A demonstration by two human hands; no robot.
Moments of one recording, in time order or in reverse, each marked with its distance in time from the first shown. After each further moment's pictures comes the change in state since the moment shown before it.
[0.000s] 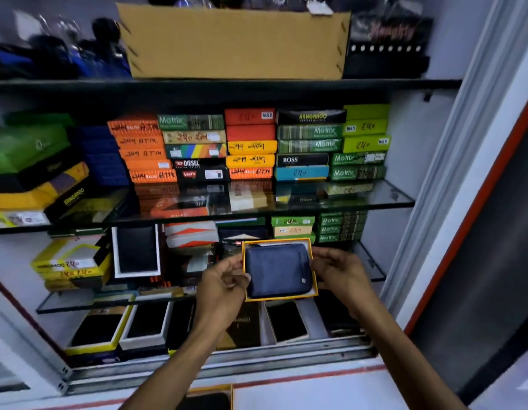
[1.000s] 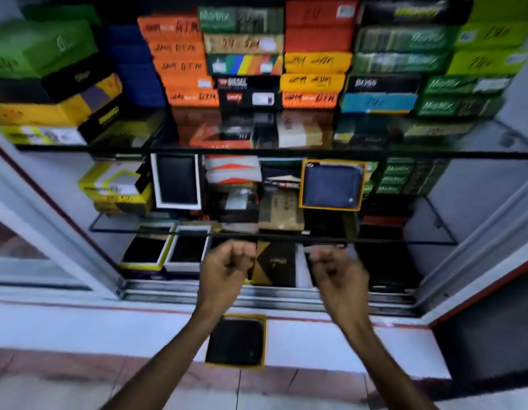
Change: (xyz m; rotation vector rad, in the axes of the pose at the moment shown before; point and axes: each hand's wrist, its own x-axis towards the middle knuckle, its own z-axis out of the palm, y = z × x) left_hand -0.024 -0.084 -0.065 0.142 0.093 0.017; right_hand -0.063 0.068 0.084 -0.171 0.007 -0.287
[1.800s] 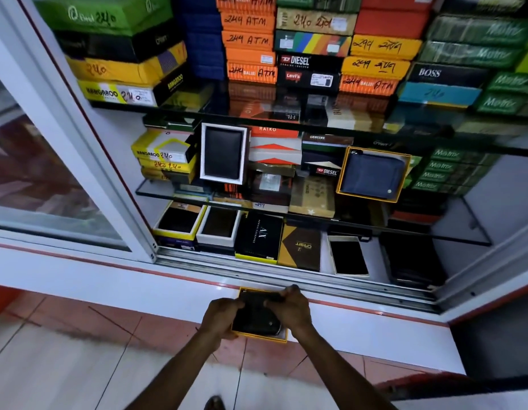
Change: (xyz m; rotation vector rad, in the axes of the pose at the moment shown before) left_hand -0.074 -0.135 -0.046 -0.039 -0.081 -0.880; right_hand -0.078 0.061 0.131 -0.287 -0.453 0.660
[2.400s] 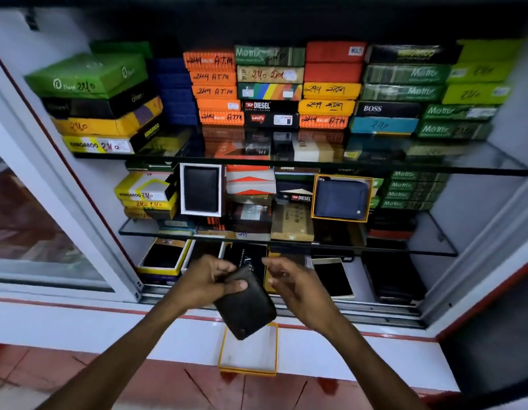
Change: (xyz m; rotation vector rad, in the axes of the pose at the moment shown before) left_hand -0.058 0.147 -0.033 0.496 -0.224 0.698; right_hand -0.041 -0.066 -0.114 -0.058 -0.020 -0.878
